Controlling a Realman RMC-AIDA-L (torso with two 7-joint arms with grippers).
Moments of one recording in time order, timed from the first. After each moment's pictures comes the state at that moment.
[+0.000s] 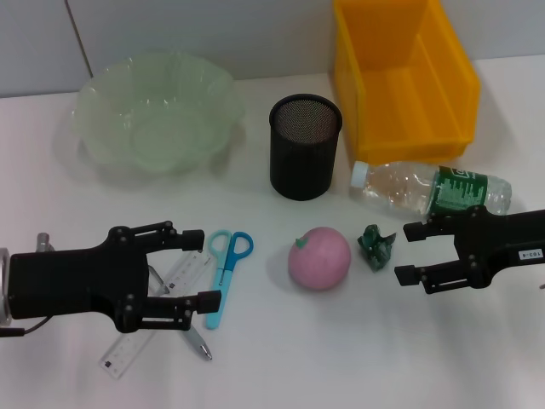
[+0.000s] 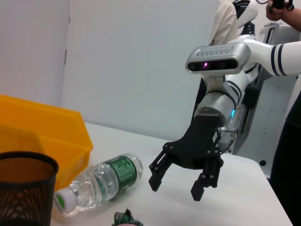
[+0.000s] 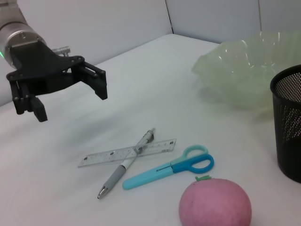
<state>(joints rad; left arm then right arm) -0.43 -1.99 1.12 0.68 1.66 1.66 -1.29 0.49 2.03 -0.63 -0.78 -2.23 -1.69 1.45</state>
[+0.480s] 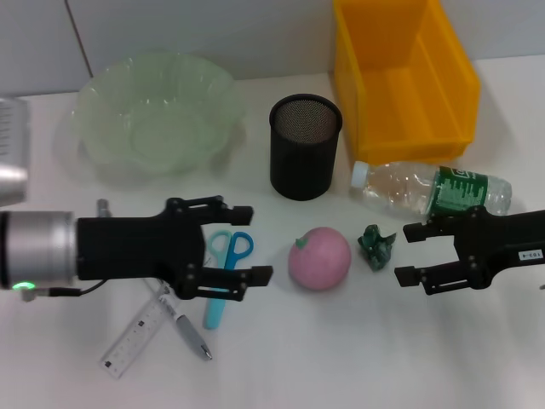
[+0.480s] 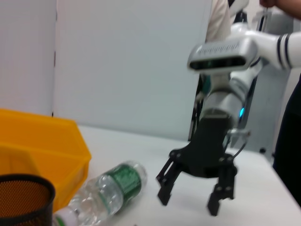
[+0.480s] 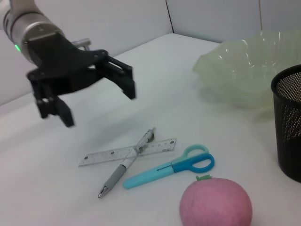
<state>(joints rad) -0.52 -2.04 1.13 0.68 1.69 1.59 -1.30 0.49 2.03 -0.63 -0.78 -2.23 -1.69 1.45</state>
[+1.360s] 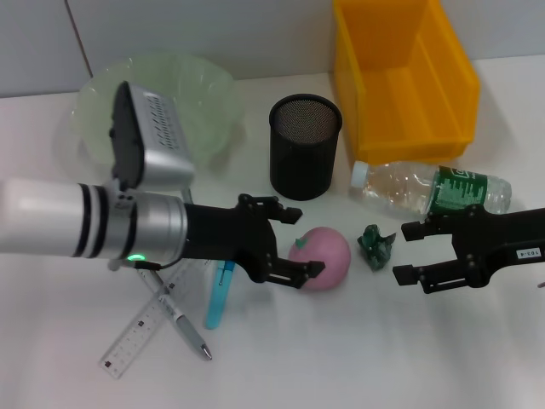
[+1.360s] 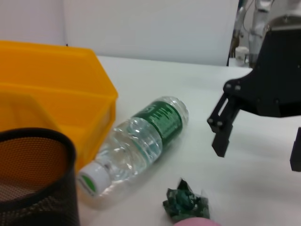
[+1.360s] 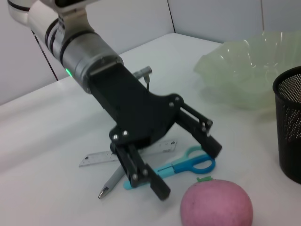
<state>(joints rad) -0.72 -2.08 1.48 0.56 1.64 1.13 -1.35 0.50 2.03 -0.64 -0.78 -2.23 -1.69 1.45</state>
